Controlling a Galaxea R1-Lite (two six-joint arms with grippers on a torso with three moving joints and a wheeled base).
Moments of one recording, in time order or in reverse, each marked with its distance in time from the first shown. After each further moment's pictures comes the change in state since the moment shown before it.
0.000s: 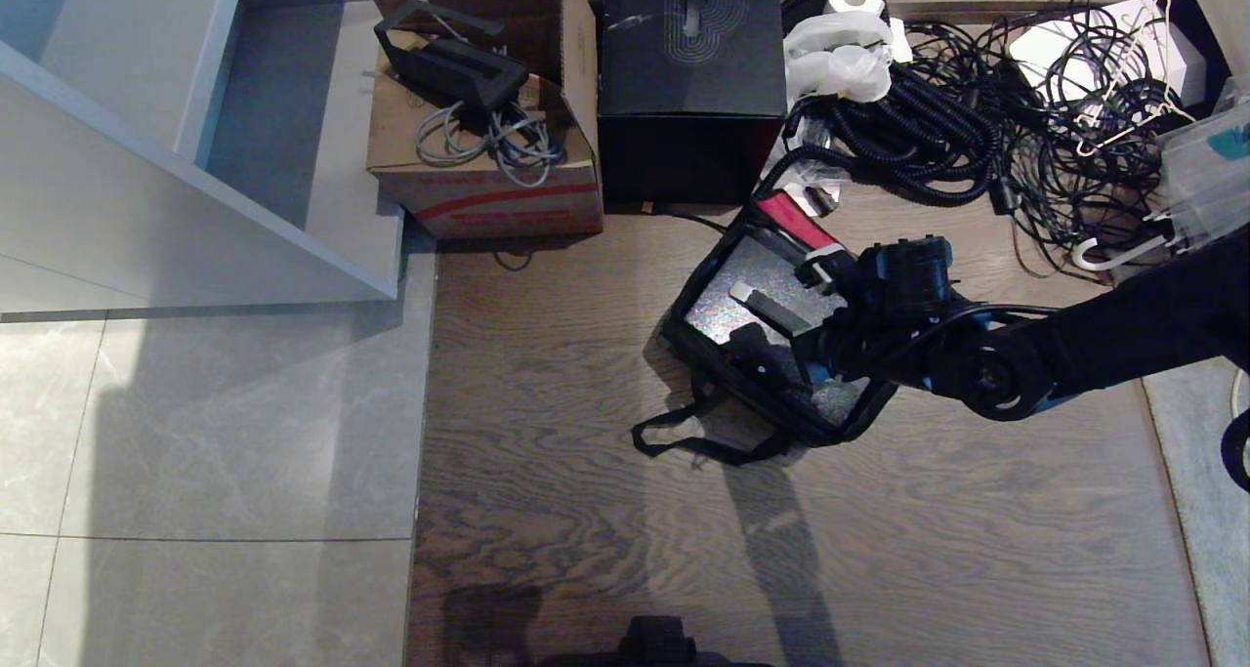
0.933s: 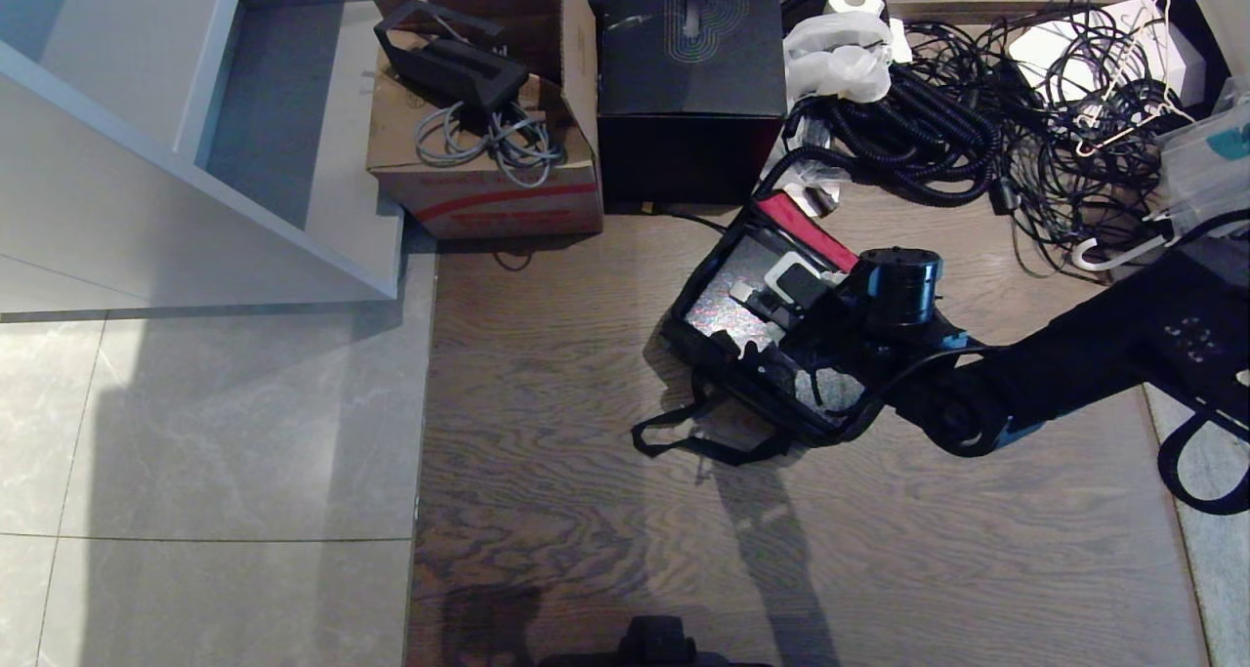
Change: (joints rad) left arm 0.000 0.000 0.000 0.000 -0.001 0.000; right arm 0.041 0.086 0.056 -0.422 -0.215 -0.534
